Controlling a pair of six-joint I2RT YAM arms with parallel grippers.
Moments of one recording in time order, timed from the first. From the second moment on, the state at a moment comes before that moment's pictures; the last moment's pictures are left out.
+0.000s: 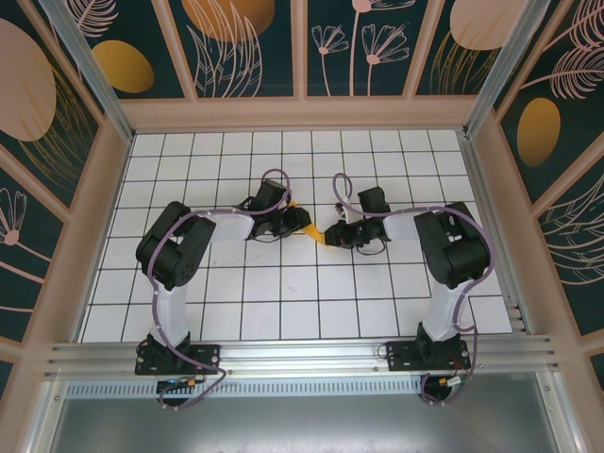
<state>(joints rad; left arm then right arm) -0.57 2.00 1.09 0.08 0.37 -0.92 0.38 1.86 0.87 -0.03 -0.78 0.35</state>
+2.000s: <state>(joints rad) -0.57 2.01 1.13 0.01 0.35 -0.89 0.47 1.90 1.02 -0.21 -0.57 0.35</state>
